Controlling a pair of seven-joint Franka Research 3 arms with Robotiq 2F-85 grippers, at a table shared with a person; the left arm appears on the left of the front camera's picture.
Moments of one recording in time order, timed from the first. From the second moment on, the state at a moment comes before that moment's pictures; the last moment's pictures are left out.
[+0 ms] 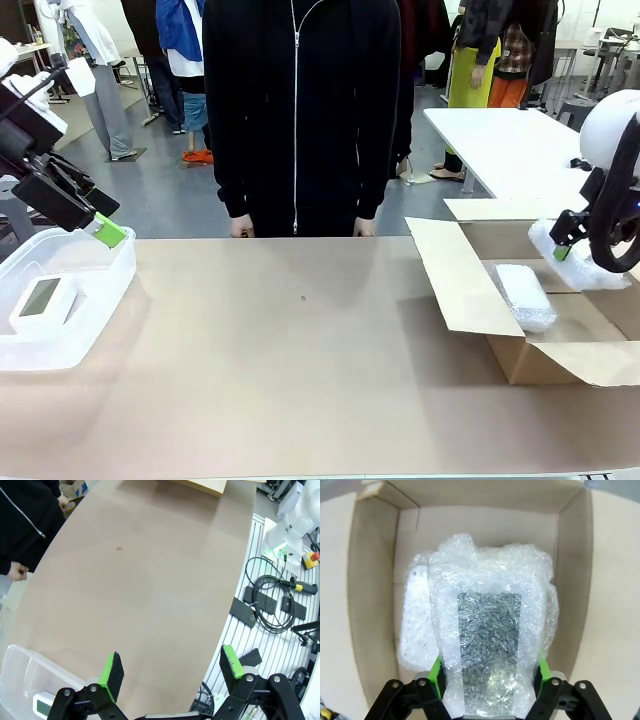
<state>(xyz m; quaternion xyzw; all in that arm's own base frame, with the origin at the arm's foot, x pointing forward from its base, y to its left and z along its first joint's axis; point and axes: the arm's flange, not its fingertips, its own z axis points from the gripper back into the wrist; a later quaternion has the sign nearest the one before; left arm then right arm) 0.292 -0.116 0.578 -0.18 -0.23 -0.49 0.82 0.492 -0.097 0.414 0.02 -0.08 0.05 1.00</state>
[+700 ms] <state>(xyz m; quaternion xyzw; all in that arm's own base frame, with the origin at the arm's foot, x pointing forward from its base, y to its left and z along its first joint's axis) 0.292 -0.116 0.578 -0.18 -0.23 -0.49 0.82 0.494 -0.101 0.406 0.02 -0.06 0.04 1.00</state>
